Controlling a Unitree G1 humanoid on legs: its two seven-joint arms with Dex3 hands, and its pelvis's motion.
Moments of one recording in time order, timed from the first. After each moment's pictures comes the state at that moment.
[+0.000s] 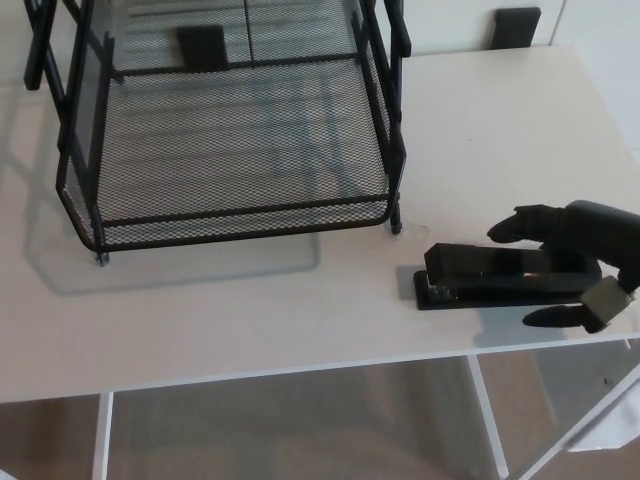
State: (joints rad) left_arm -0.17 0.69 0.02 1.25 0.11 0.03 -0.24; right_arm -0.48 -0.72 0.44 0.21 -0.35 0.24 0.56
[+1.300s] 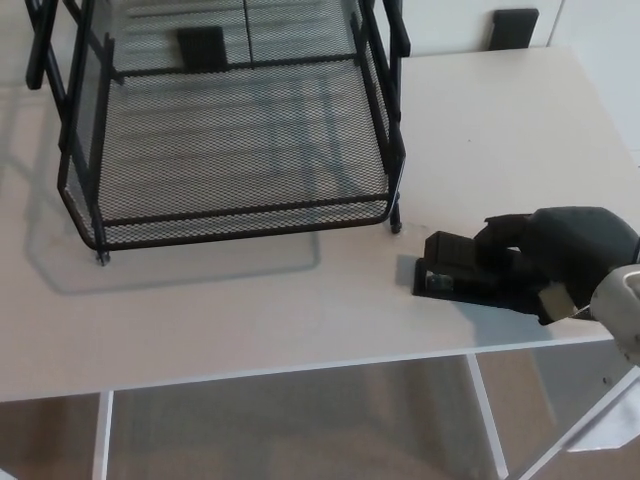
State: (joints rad) left_arm -0.18 0.68 0.00 1.25 0.12 0.03 -0.24; right_arm -0.44 -0.60 0.53 0.36 -0.63 0.09 0.03
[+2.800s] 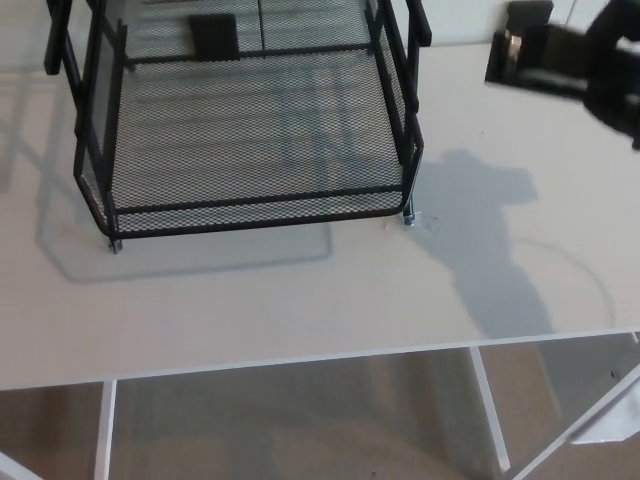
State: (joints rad) left_arm -0.15 0.70 -0.08 1.25 0.18 0.03 -0.21; right_arm -0.62 -0.68 0.20 0.28 -0.72 -0.06 -0.25
